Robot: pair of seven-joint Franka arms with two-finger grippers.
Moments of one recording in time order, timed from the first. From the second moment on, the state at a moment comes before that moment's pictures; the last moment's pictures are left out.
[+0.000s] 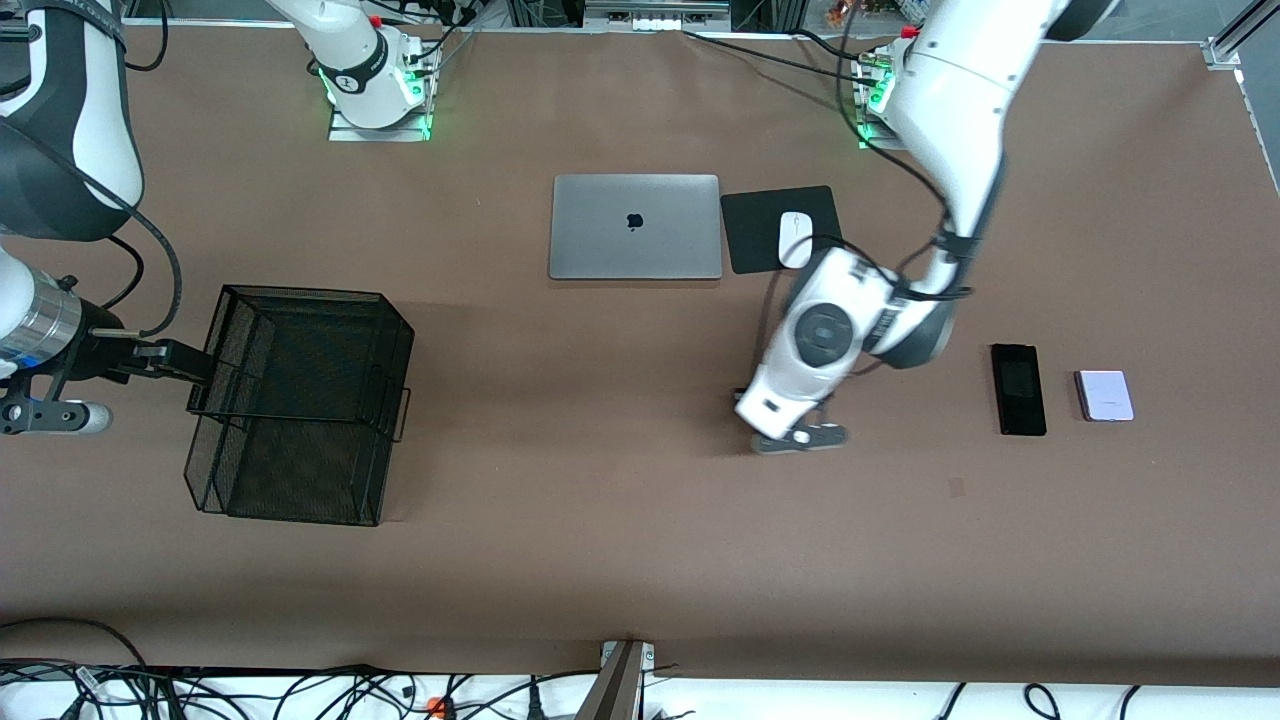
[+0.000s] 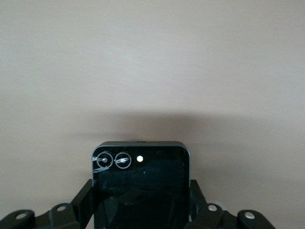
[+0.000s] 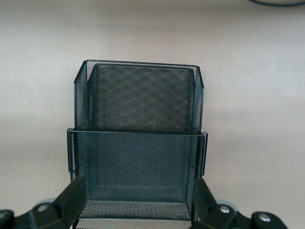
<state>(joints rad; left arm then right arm) -0.48 0.75 -0.05 -1.52 0.03 2.26 -0.66 0.00 0.36 0.01 -1.38 -0.05 1.74 0.04</state>
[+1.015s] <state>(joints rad) -0.74 1.03 -0.03 -1.12 0.03 2.26 -0.78 0.00 0.37 0.01 -1.38 -0.05 1.74 0.04</state>
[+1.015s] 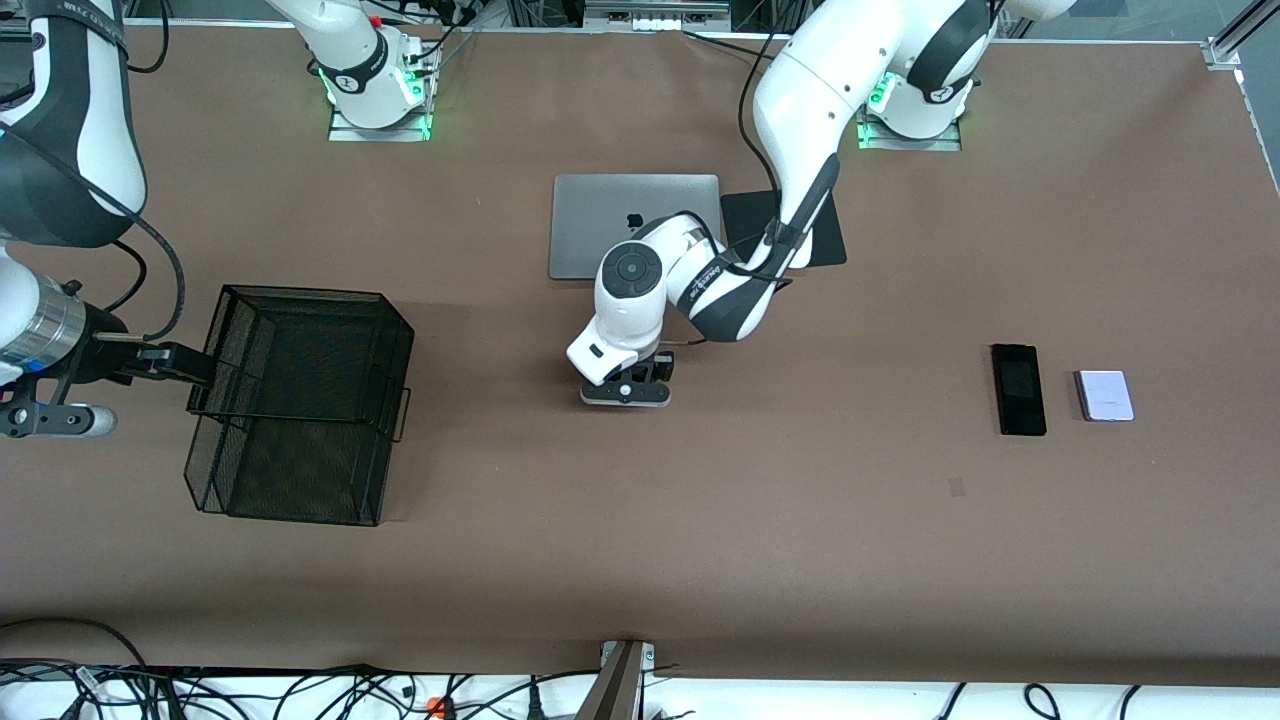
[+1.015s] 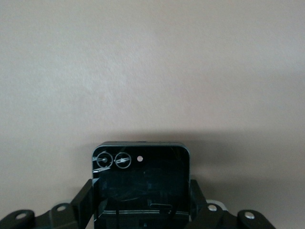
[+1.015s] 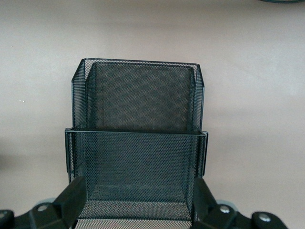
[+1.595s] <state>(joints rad) -0.74 1.07 -0.02 -1.07 0.03 2.32 -0.88 0.00 0.37 0.01 -1.38 -0.05 1.74 0.04</state>
